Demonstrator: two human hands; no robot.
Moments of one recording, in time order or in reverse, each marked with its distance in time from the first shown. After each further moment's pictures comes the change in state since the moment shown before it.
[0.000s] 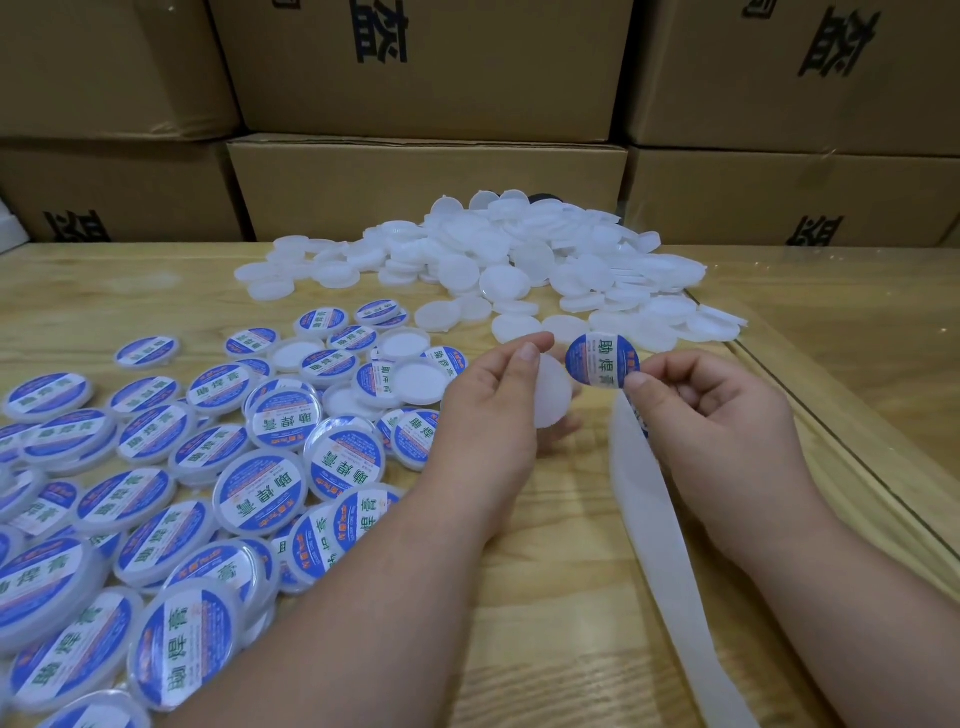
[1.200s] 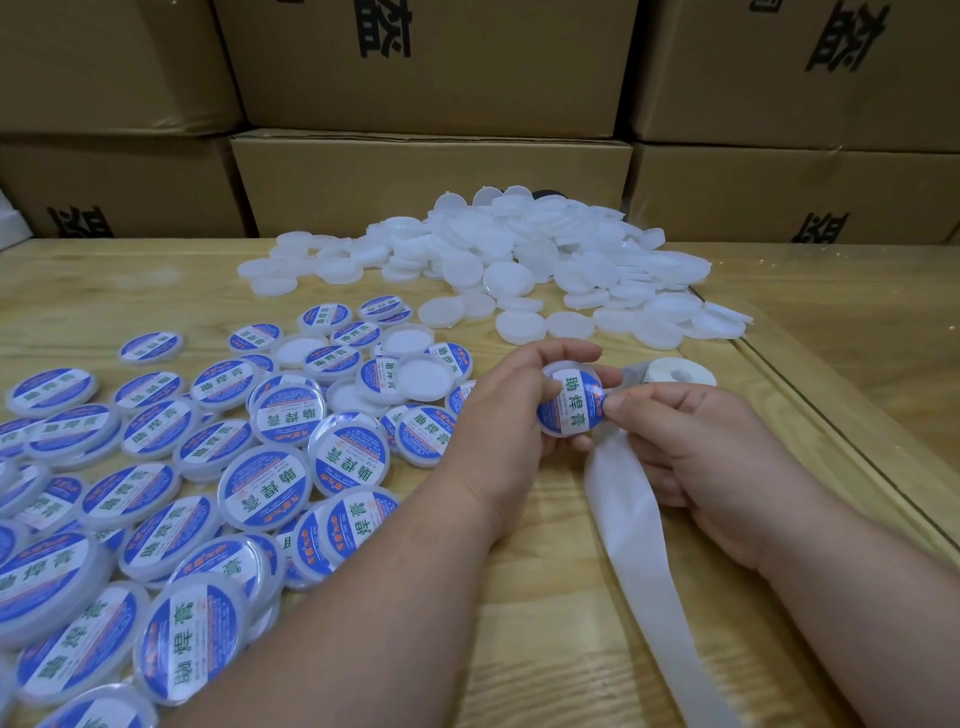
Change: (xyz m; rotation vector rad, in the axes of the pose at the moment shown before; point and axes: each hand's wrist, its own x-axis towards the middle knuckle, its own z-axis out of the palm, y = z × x) left_hand 0.005 -0.002 -0.001 -0.040 -0.268 -0.031; right_hand 0.002 -0.003 0.003 0.128 -0.262 0.365
